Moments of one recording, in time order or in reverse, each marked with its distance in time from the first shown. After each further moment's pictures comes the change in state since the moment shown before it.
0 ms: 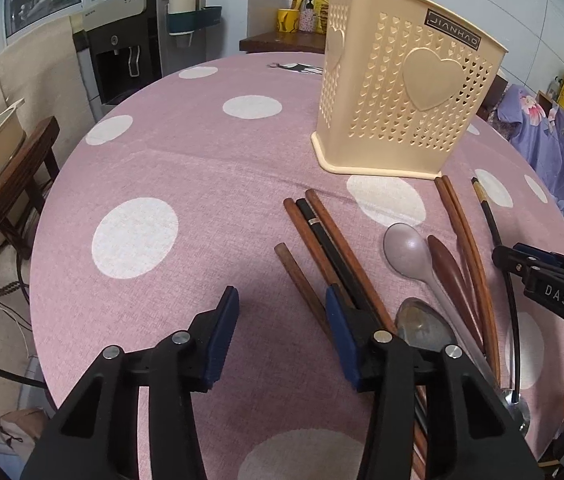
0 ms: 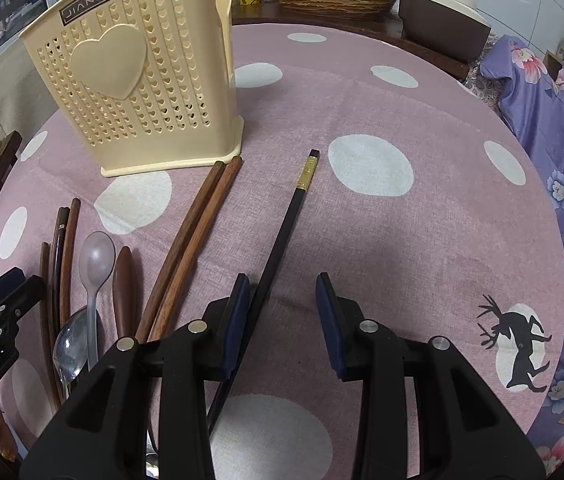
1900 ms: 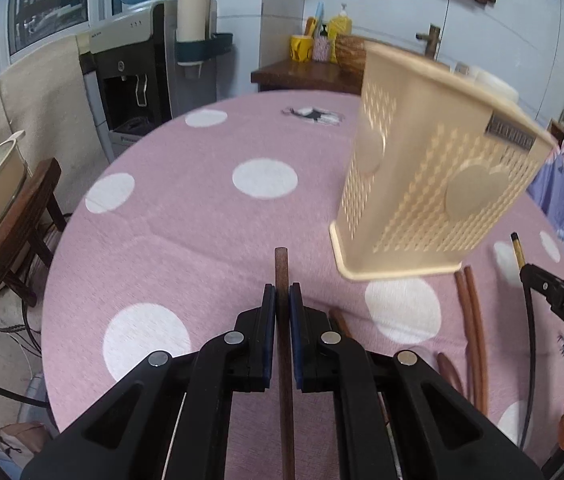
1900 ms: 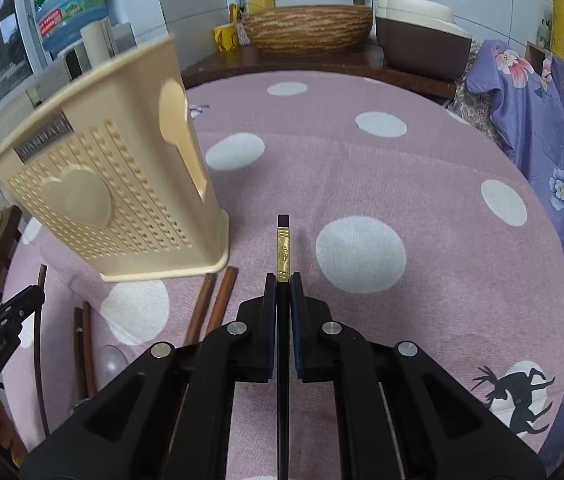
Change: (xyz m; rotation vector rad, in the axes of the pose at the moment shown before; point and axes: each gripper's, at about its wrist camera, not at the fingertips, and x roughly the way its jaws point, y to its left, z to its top) left arm 0.005 0.011 0.070 -0.041 -0.109 0.013; right arm -0.013 -0.019 0.055 0.133 -0.165 0.054
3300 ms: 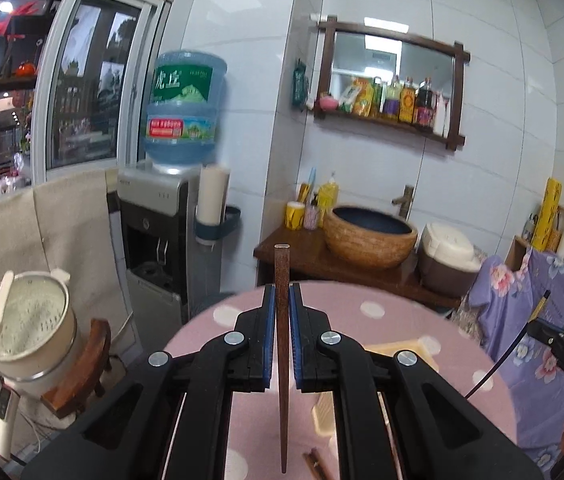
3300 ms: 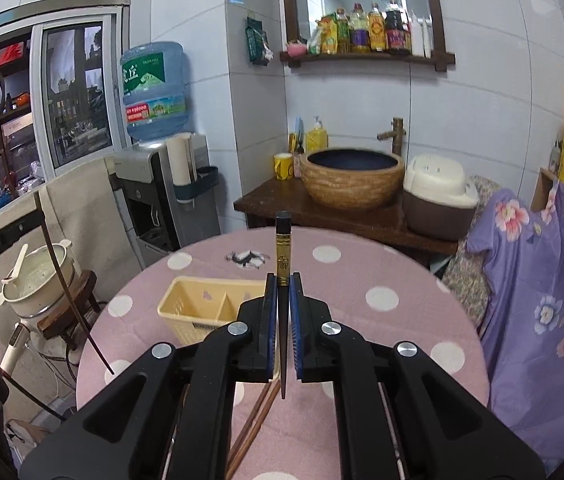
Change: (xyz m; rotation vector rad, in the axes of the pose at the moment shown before) left arm -0.194 0.026 0.116 -0.035 -0.485 -0.066; right arm -0.212 0.034 0.095 -0.184 -0.376 0.106
